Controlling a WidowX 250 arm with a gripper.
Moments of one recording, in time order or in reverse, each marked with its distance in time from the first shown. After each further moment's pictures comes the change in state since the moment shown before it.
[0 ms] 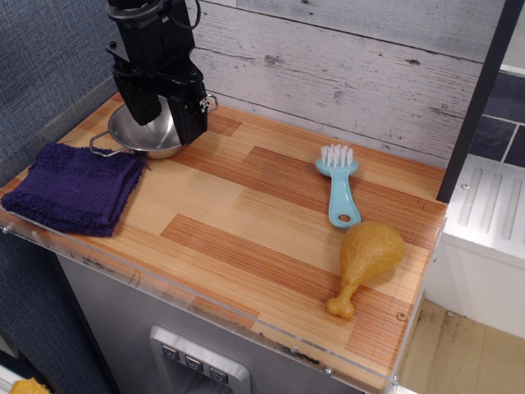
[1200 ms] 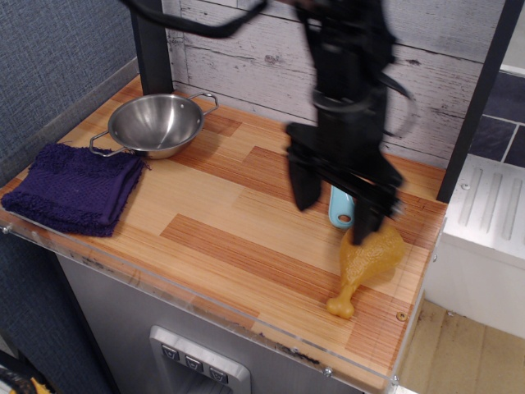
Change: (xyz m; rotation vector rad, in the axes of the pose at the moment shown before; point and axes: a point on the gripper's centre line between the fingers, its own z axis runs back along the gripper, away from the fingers) arm 0.012 -0.183 -0.033 -0.057 0.083 -0.187
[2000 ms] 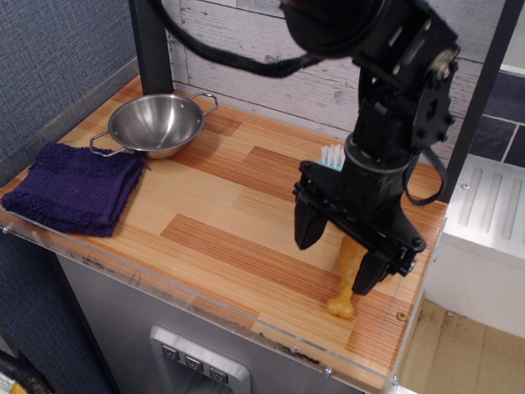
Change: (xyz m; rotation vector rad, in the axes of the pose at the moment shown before) arm -0.018 -0.008 -0.021 0.159 0.093 0.053
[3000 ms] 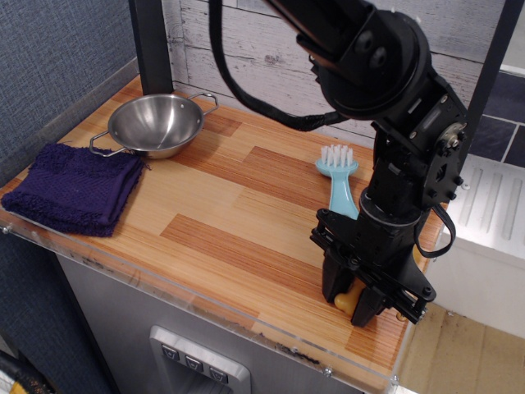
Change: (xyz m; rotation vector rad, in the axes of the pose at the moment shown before) arm 0.002 -0.019 -0.036 -0.029 0.035 -0.053
